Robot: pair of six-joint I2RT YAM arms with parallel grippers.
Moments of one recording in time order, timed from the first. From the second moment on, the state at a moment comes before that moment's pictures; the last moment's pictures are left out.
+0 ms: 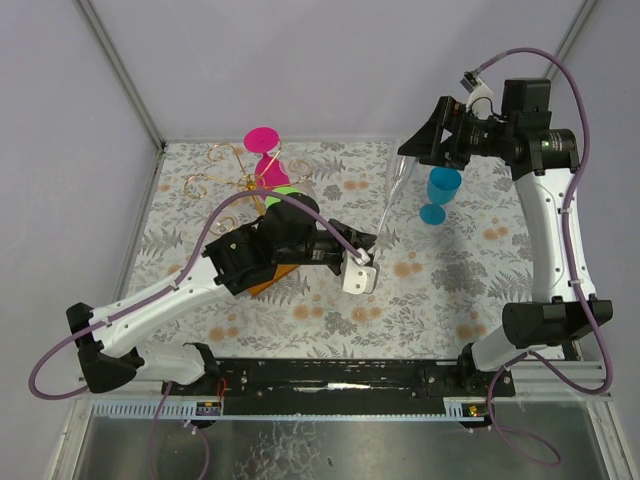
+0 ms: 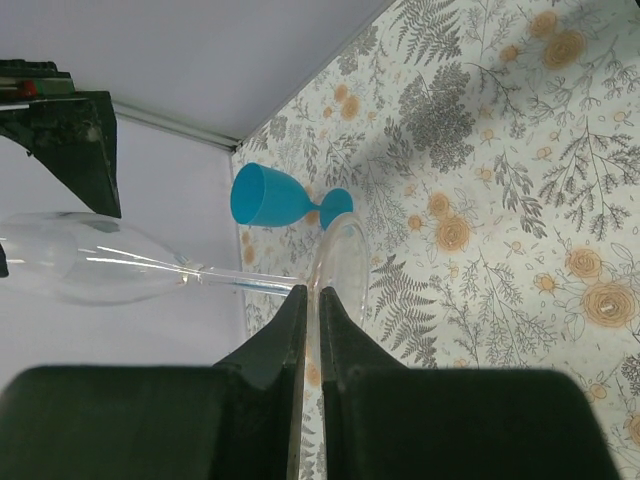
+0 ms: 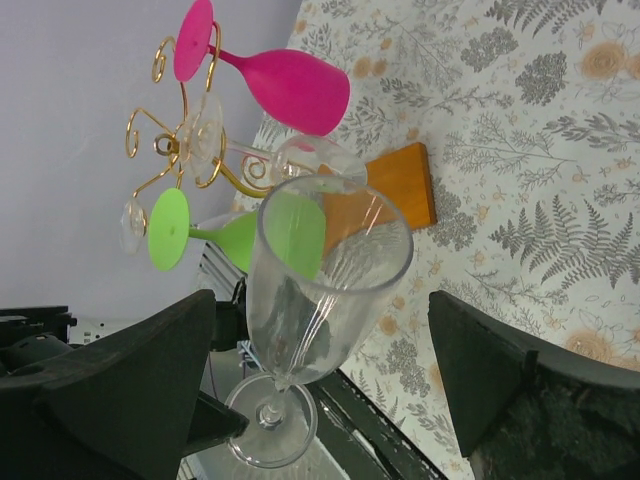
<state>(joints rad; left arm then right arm) -1.02 1.28 1.37 -0.42 0.35 1.00 0.06 1.55 1.97 -1.00 -0.81 0.39</state>
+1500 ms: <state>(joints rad) -0.71 1.51 1.94 -0.41 0.33 0.14 0.06 1.46 1.86 -0.89 0.09 0.14</state>
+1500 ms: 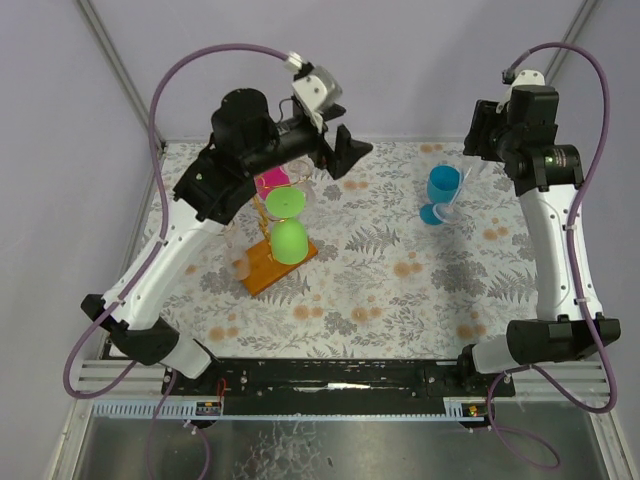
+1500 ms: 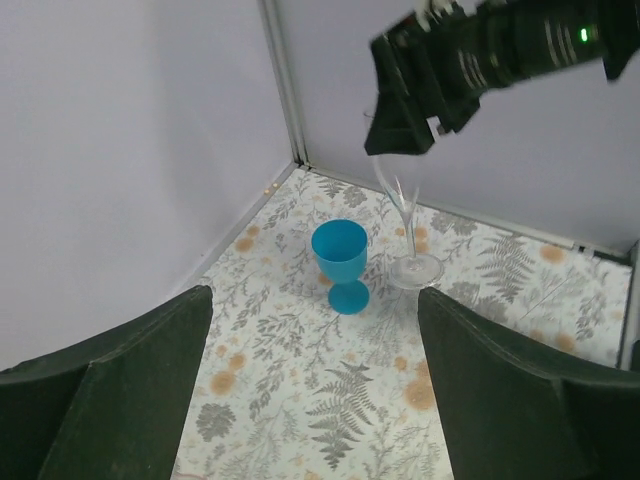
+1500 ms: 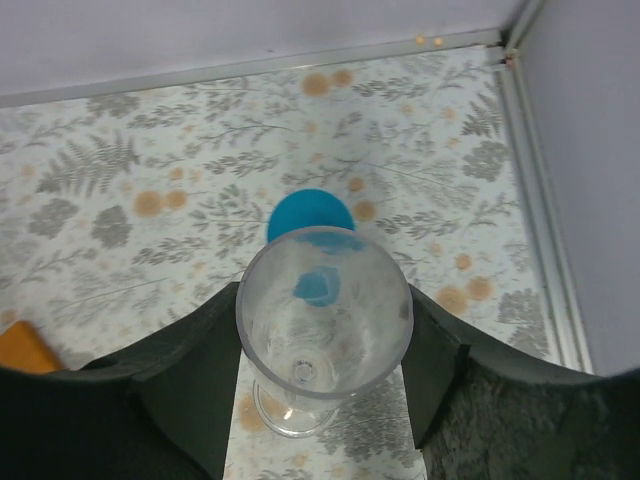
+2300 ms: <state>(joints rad) -0.37 1.56 2.08 -0.45 0.59 -0.35 0.05 1.36 1.17 -0.23 0.43 -0.08</state>
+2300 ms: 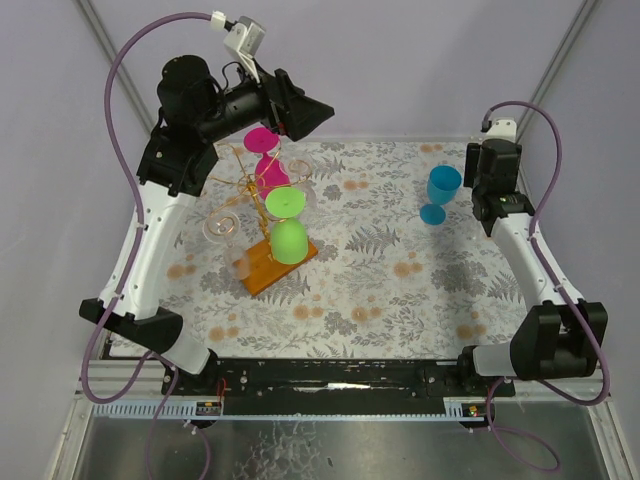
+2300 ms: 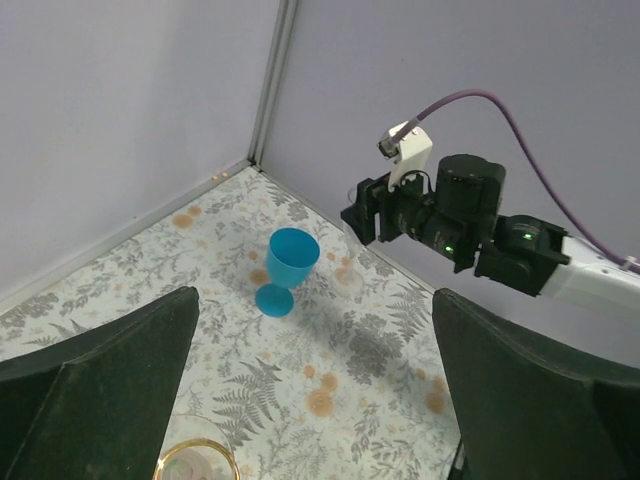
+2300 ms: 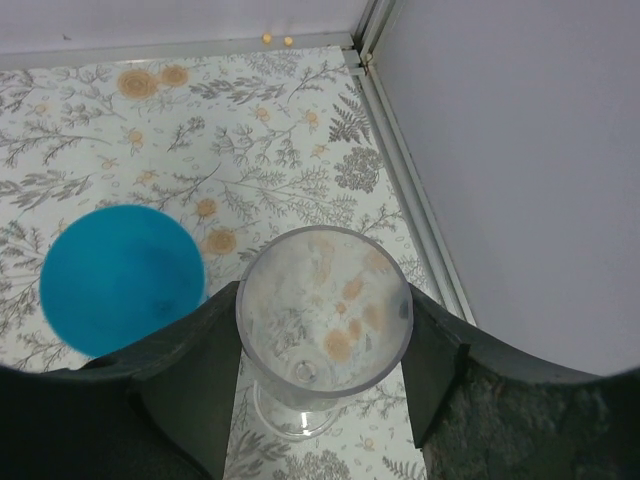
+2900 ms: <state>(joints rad) -0.32 1.52 2.08 -0.50 0.69 -0.40 -0.05 1.53 1.01 0.27 0.35 -0.06</state>
